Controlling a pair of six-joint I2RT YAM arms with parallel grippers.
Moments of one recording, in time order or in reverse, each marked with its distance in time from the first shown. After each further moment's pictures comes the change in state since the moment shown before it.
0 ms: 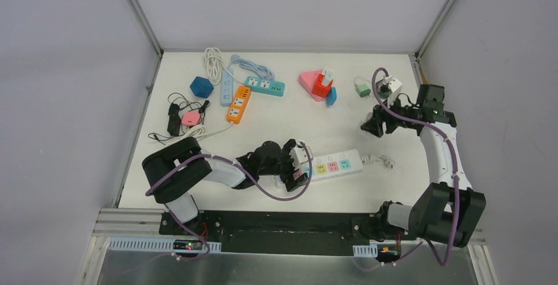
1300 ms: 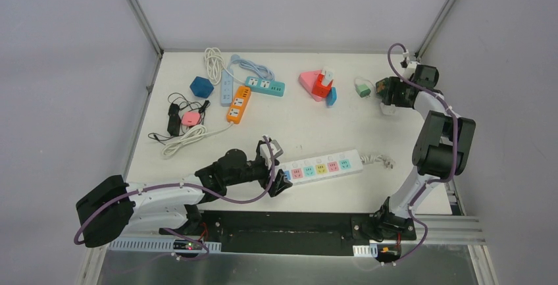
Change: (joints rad) left arm 0.000 -0.630 -0.222 -0.274 -0.079 -0.294; right arm -0.053 0.570 0.233 0.549 0.629 0.586
